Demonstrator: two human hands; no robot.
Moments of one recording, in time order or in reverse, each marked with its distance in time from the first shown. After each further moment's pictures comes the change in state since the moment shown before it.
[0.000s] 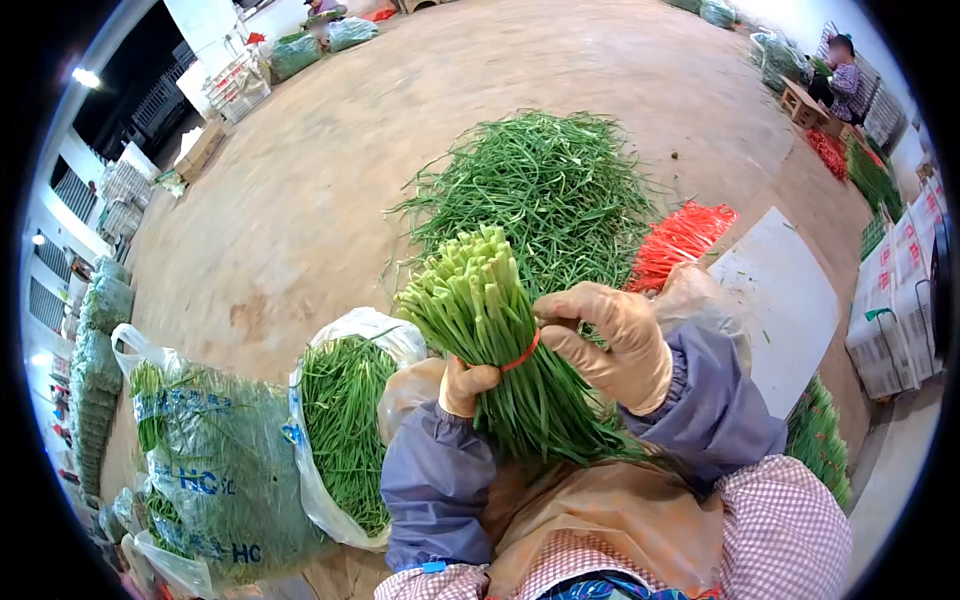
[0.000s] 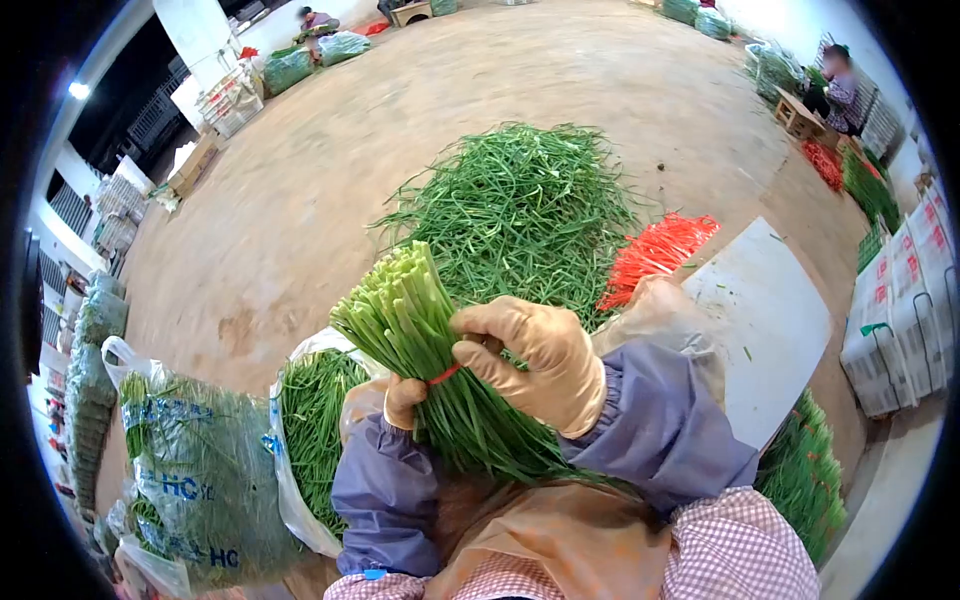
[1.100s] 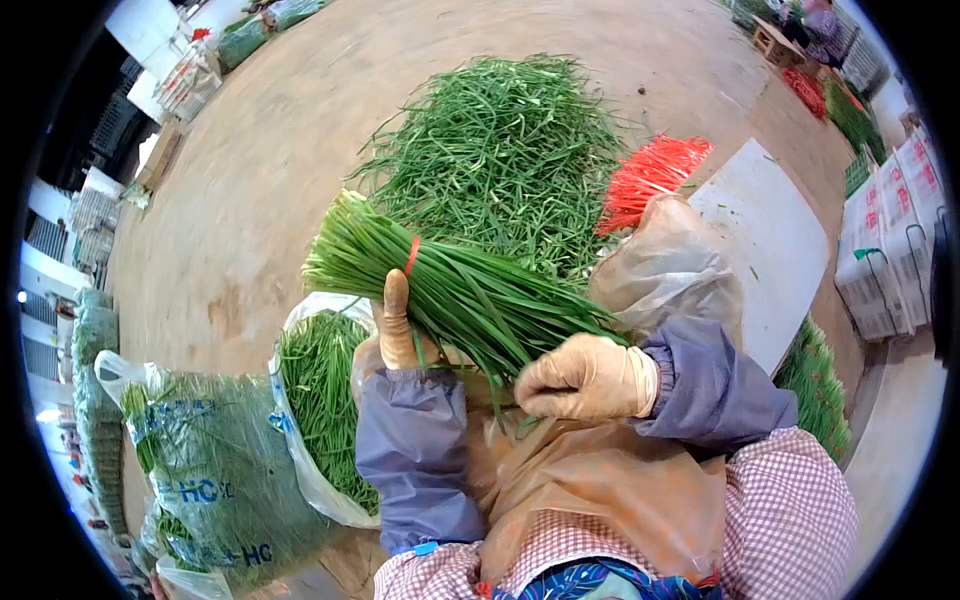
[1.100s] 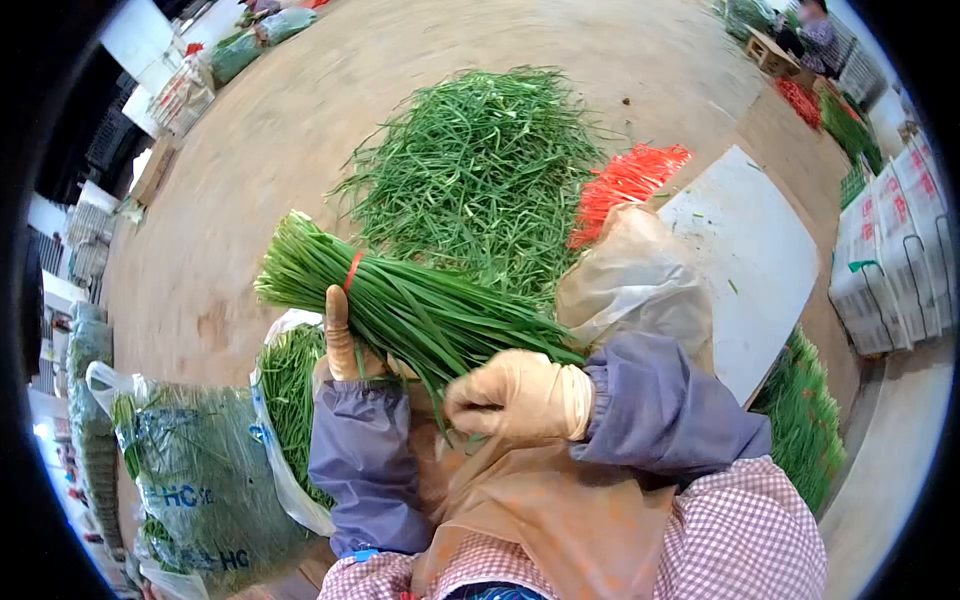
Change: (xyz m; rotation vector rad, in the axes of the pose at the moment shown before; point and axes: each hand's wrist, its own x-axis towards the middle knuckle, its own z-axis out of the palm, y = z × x) left_hand 0.015 0.001 0.002 -0.145 0.433 0.093; right_hand -0.071 0.000 -0.005 0.211 -0.717 0.490
